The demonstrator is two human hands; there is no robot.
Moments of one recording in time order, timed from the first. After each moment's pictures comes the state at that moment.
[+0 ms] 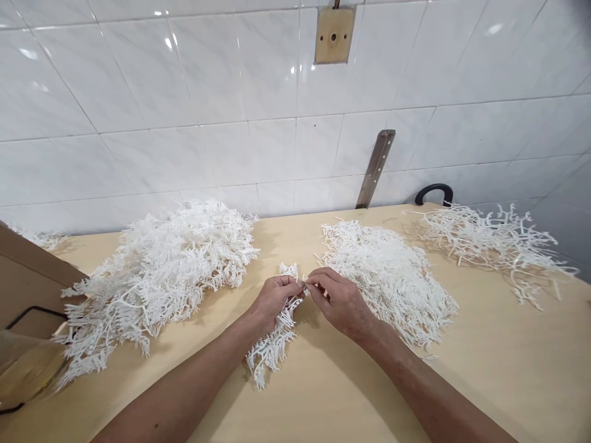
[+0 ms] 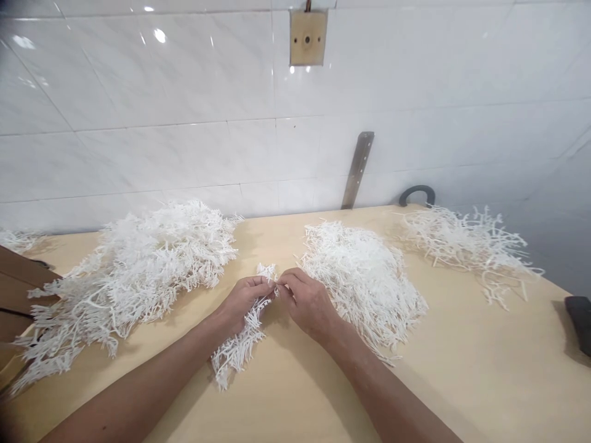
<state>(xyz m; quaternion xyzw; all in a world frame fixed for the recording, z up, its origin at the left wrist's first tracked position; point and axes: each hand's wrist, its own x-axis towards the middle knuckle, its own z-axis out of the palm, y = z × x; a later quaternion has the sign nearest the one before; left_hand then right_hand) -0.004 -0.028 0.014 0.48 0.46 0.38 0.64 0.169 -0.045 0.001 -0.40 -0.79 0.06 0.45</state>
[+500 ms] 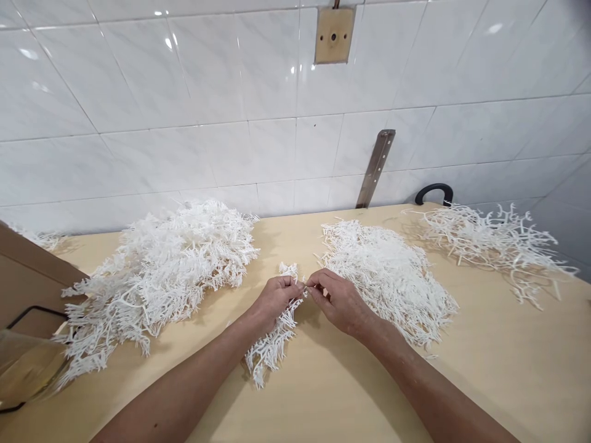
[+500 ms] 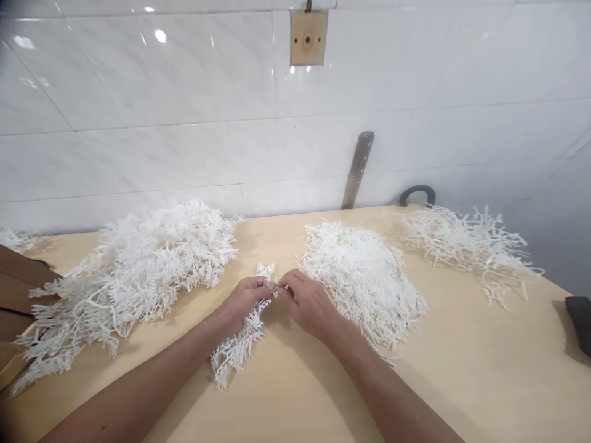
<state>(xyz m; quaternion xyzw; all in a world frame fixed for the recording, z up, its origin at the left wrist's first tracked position) -0.005 -0.029 0.014 0.50 0.48 0.35 0.63 0.176 -0.042 -0.006 -0.42 -0.80 0.14 0.39</state>
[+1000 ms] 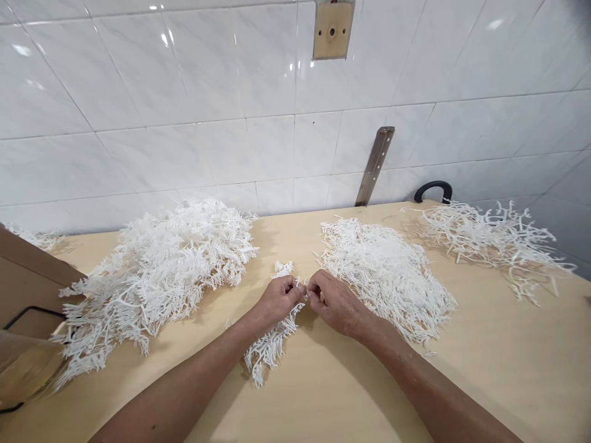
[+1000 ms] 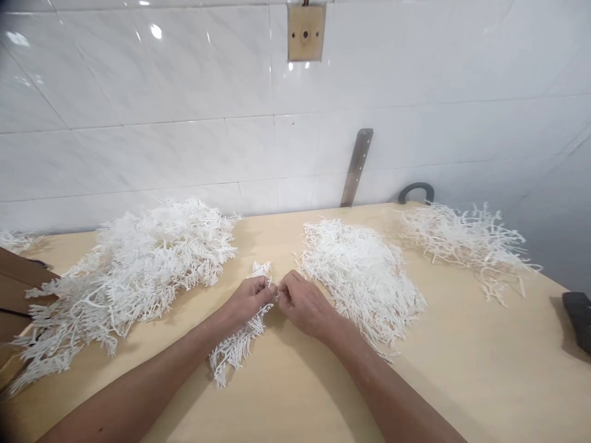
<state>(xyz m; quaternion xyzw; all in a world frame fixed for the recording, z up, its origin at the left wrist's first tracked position) -0.003 -0.031 0.013 0.60 0.47 0.34 0.55 0.172 -0.047 -0.003 -0.49 -0.80 0.16 0.31</state>
